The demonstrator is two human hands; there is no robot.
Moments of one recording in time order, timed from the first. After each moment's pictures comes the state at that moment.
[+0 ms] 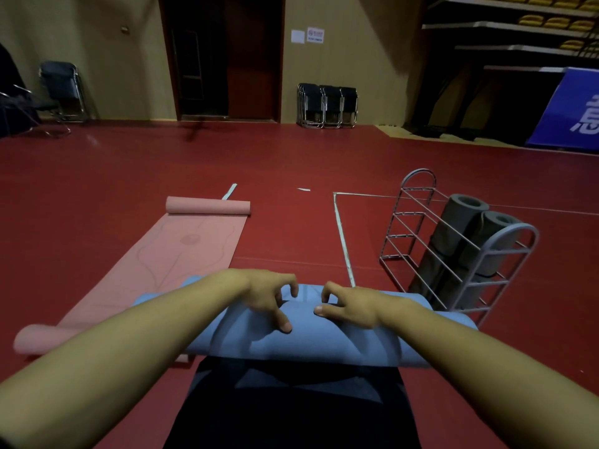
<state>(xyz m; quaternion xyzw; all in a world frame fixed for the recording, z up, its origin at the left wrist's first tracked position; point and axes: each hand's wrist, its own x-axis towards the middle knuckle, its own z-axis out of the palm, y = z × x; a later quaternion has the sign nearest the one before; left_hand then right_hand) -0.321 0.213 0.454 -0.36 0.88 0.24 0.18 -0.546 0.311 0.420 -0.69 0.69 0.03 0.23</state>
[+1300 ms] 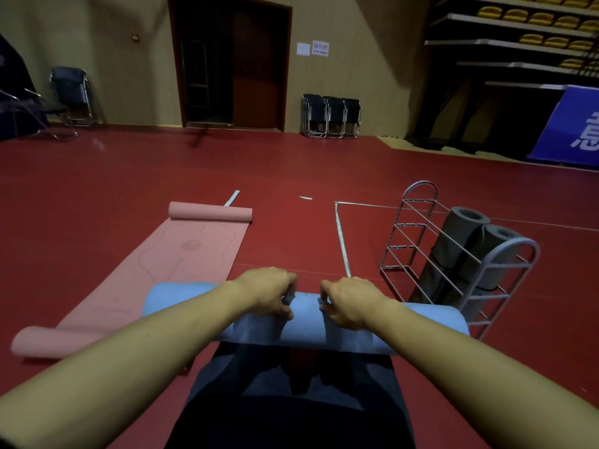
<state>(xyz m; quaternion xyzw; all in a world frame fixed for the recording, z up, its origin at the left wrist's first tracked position) -0.326 0.211 0.444 -0.36 0.93 0.08 0.04 -0.519 0.301 0.440 -0.73 0.67 0.09 -0.04</state>
